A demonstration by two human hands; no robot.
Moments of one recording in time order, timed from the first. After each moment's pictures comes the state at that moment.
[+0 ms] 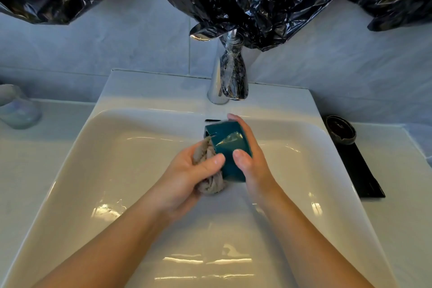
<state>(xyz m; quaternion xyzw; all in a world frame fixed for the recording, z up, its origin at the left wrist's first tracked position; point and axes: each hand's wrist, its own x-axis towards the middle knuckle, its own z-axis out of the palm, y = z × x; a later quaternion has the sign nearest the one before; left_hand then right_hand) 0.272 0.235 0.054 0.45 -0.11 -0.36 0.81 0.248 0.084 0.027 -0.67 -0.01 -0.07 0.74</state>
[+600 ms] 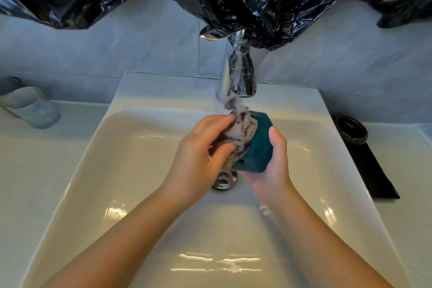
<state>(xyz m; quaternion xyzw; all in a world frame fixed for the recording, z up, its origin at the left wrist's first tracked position) 0.284 0.231 0.056 0.77 -0.32 0.06 0.54 0.248 0.088 0.033 -0.43 0.08 -0.04 0.90</state>
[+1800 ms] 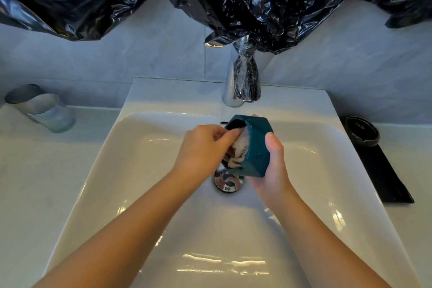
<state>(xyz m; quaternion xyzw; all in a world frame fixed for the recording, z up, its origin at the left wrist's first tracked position) 0.299 0.217 0.078 0.88 -0.11 -0.11 0.45 0.249 0.093 0.028 -0.49 0.10 -0.04 0.86</state>
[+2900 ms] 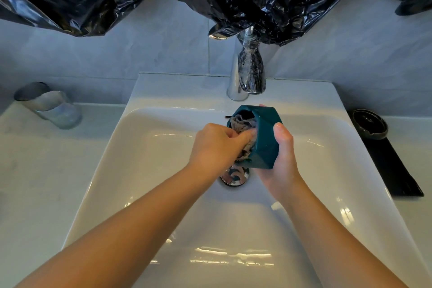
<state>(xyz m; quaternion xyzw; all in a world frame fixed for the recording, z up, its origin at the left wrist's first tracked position) 0.294 0.204 0.078 0.88 -0.06 -0.15 0.45 0.250 0.090 0.032 -0.50 0.10 -0.04 0.86</state>
